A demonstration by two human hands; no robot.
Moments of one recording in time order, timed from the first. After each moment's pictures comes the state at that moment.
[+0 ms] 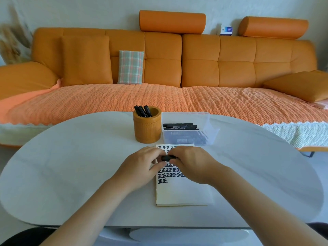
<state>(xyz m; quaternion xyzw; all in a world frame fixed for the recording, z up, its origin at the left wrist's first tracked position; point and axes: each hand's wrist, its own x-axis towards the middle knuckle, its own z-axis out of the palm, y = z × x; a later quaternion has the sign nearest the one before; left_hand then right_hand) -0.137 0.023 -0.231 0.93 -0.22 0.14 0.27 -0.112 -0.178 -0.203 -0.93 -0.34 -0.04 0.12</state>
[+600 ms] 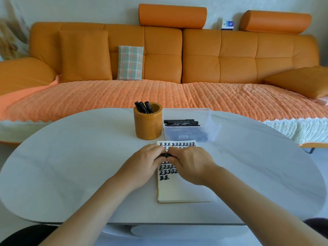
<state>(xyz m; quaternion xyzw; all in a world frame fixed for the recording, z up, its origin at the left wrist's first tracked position) -0.132 0.021 -0.238 0.92 -0.22 0.10 0.29 -0.118 -0.169 -0.217 -0.94 -0.31 -0.08 0.11</state>
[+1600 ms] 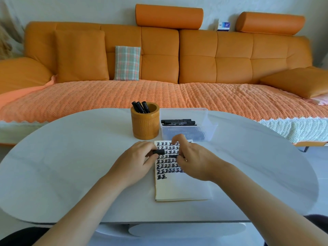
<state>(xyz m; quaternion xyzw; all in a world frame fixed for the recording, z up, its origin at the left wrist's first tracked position) -0.131 0.035 -0.239 0.93 -0.20 0.16 0.28 -0.120 -0.186 -0.204 -0.93 -0.30 0.00 0.22</state>
